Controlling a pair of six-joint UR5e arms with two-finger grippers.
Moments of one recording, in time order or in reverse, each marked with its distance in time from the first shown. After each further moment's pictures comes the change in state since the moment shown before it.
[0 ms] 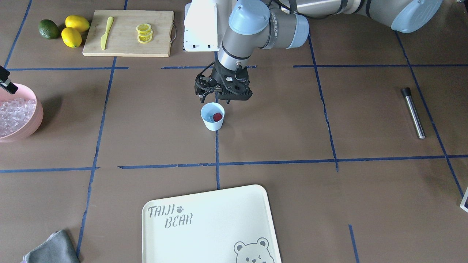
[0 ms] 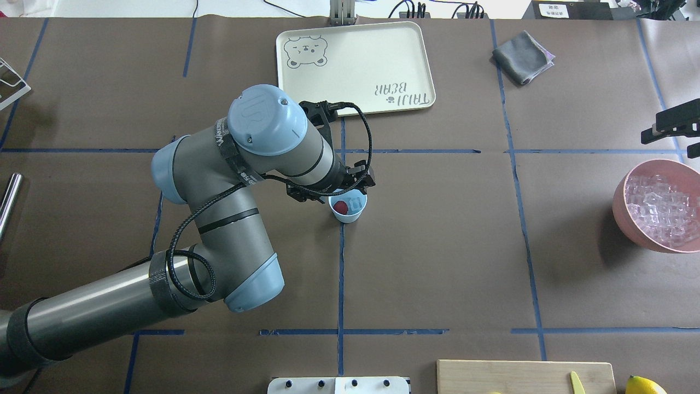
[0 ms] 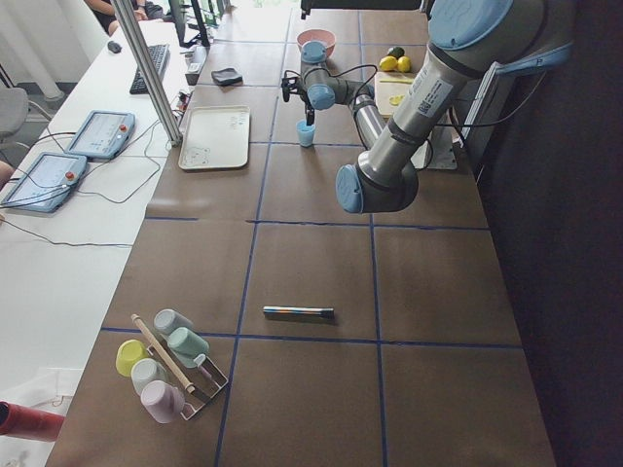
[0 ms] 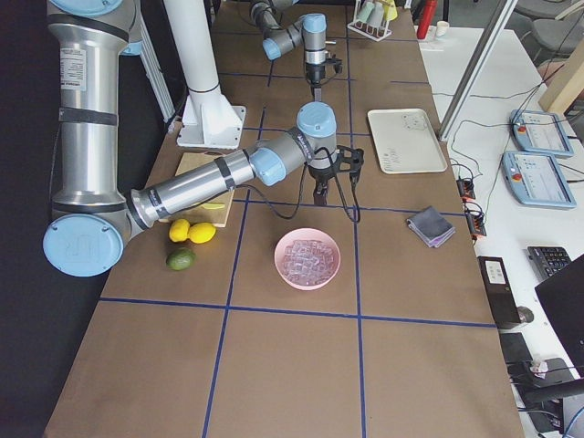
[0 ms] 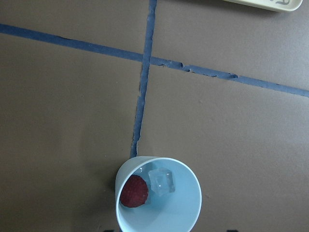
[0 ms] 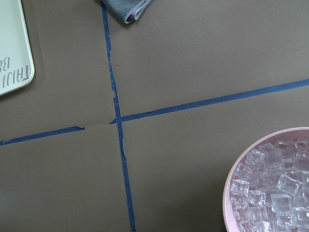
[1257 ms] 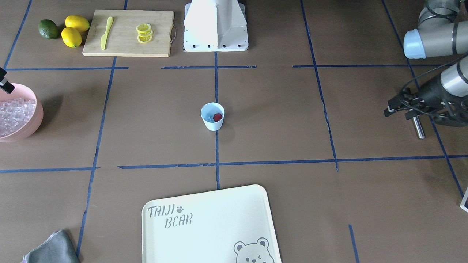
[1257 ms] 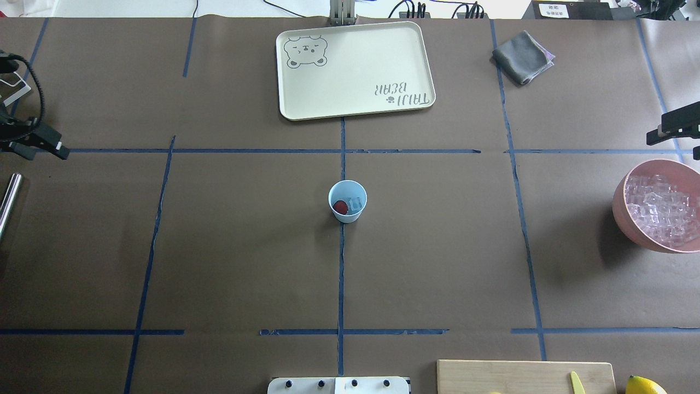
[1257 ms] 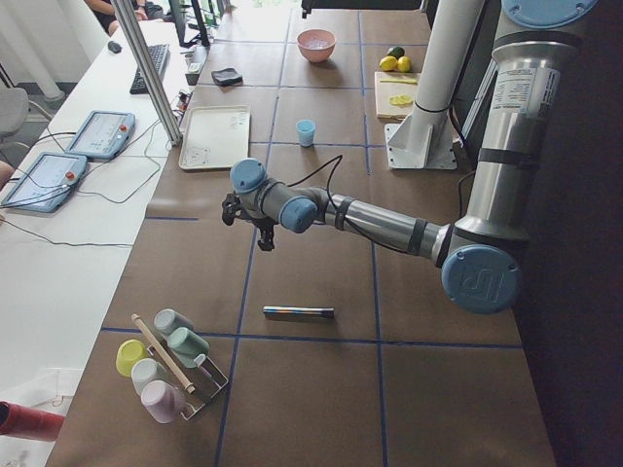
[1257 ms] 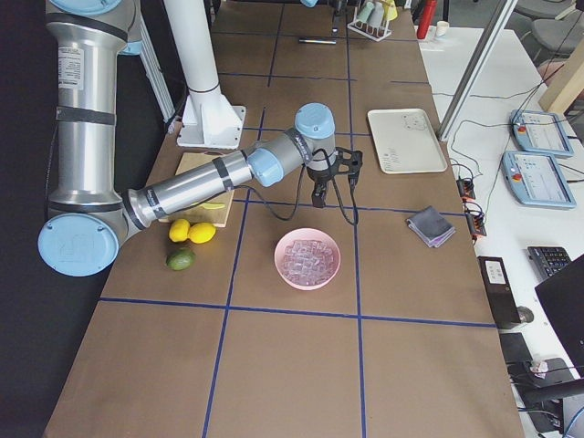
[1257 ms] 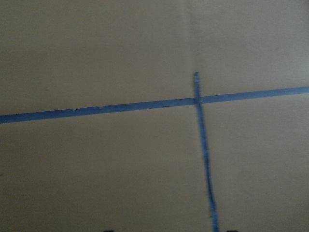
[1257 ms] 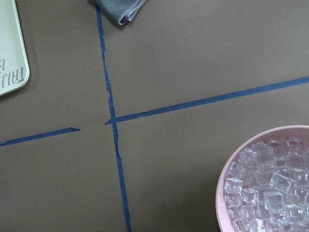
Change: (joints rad) left arm -0.656 0.663 0.013 -0.012 -0.529 0.944; right arm 0.005 -0.015 0.003 -0.002 -0.003 -0.002
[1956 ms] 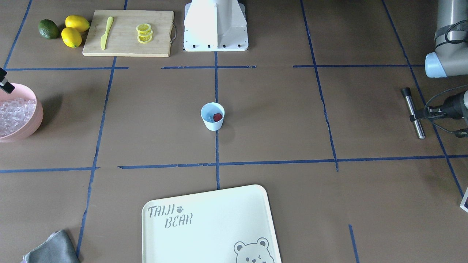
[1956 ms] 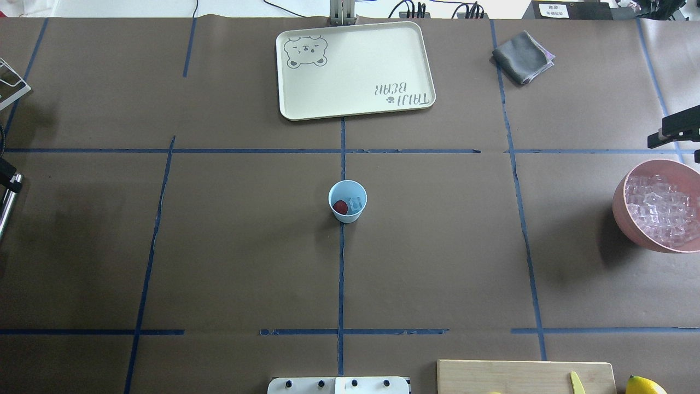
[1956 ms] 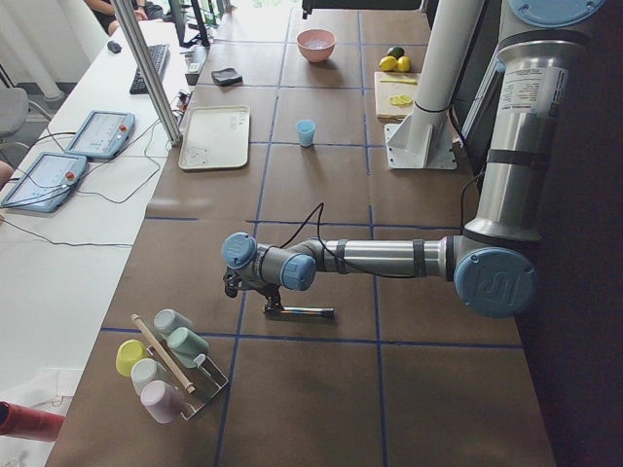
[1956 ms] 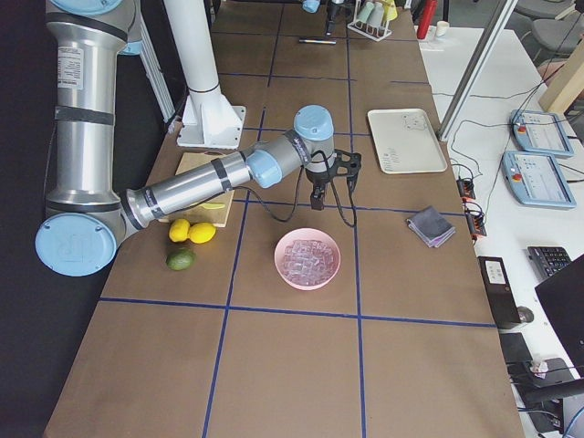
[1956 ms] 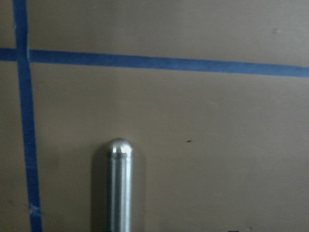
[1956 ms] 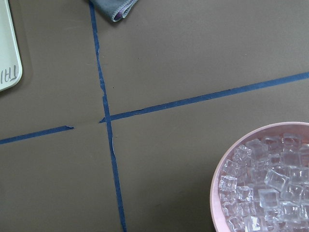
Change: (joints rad) left arm -0.025 0.024 0.267 -0.002 -0.012 0.137; right arm -0.004 -0.009 0.000 0.002 -0.007 0.000
